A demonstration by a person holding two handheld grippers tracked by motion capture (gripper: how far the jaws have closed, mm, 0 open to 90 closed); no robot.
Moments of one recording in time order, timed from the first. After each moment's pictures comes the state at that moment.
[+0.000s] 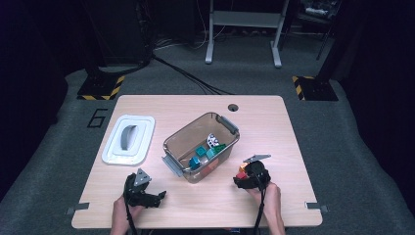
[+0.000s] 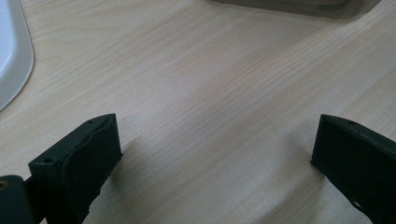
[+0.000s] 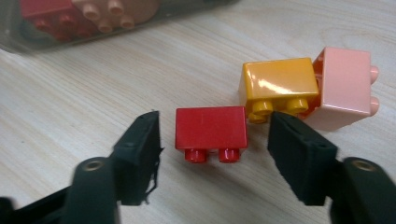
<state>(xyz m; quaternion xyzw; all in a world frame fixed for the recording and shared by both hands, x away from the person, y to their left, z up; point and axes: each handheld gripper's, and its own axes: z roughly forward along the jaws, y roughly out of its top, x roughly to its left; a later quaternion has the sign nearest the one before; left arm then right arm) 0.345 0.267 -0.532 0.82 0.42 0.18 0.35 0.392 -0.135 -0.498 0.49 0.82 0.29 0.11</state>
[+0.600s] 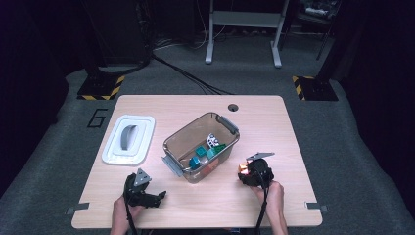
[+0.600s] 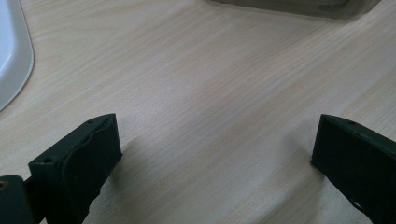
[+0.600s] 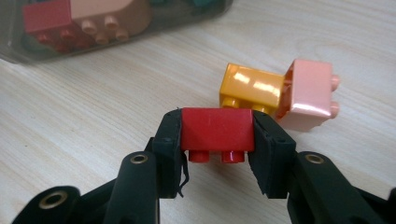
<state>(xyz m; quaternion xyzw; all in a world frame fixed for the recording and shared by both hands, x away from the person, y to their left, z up) 0.346 0.267 -0.532 0.82 0.42 0.18 0.35 0.392 -0.143 -0.483 0.49 0.81 0.30 0.12</state>
